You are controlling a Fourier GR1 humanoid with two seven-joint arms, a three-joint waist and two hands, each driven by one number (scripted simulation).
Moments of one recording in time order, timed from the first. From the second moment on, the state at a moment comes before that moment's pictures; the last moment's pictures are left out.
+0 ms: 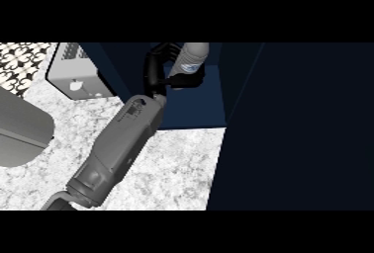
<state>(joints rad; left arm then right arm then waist) -0.96 0.01 -0.19 -0.62 0.27 0.64 -0.30 0.16 -0.41 0.78 -2.47 0.13 -0.50 0.18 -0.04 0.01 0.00</state>
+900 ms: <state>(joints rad) -1.08 0.01 -0.07 -0.23 0.24 0.70 -0.46 0.16 -0.42 0.79 -2.47 0.10 -0.50 0.17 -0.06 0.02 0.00</state>
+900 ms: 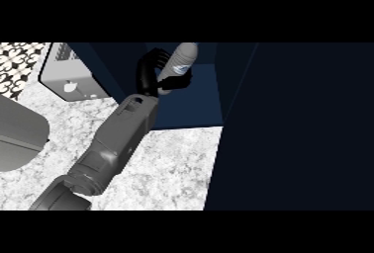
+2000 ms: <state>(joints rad) -1.11 0.01 -0.08 -0.09 0.17 0.79 -0.51 0.13 -0.43 0.79 -2.46 0.08 -0.50 0.14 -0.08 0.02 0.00</state>
